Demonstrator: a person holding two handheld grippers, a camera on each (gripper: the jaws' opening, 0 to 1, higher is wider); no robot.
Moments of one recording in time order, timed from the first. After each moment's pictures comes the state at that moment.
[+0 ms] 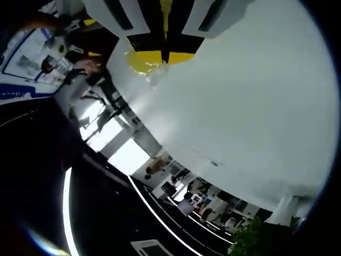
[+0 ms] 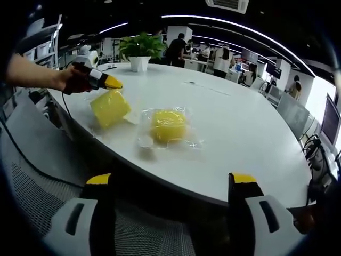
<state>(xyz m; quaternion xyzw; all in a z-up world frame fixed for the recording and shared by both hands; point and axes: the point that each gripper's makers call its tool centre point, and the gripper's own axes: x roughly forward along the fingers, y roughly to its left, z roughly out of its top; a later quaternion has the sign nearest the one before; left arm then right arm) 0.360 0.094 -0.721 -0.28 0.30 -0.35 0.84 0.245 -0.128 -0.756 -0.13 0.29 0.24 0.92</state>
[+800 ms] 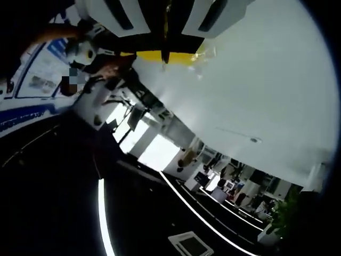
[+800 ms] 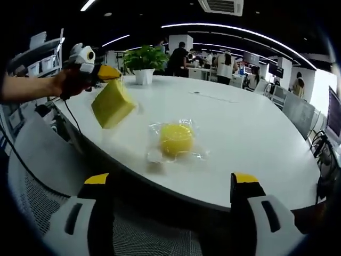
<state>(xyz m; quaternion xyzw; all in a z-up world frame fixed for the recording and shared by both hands) 0.315 0.052 -0.632 -0.25 0.22 -0.45 0.83 0.246 -0.117 -0.730 -0.07 0.25 0.27 0.93</state>
